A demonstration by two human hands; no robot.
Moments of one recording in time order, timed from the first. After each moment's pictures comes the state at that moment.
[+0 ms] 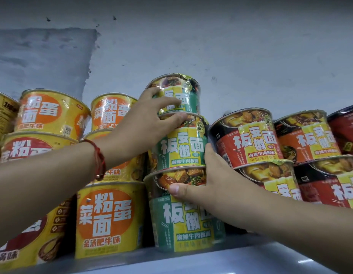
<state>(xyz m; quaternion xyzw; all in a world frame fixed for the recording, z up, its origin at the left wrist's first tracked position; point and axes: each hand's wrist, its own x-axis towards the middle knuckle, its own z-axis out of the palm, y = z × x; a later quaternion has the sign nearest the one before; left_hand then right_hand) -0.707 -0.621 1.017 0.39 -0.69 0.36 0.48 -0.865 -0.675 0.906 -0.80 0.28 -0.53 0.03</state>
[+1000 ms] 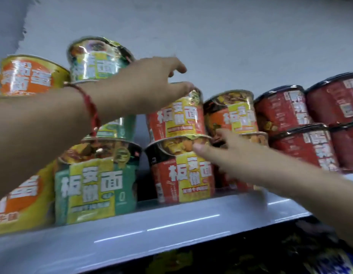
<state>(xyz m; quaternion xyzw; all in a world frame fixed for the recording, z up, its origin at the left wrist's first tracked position) -0.860 -0.623 1.006 0.45 -0.71 0.42 0.35 -1.027 -0.669 0.886 -0.74 0.45 -0.50 0.03</state>
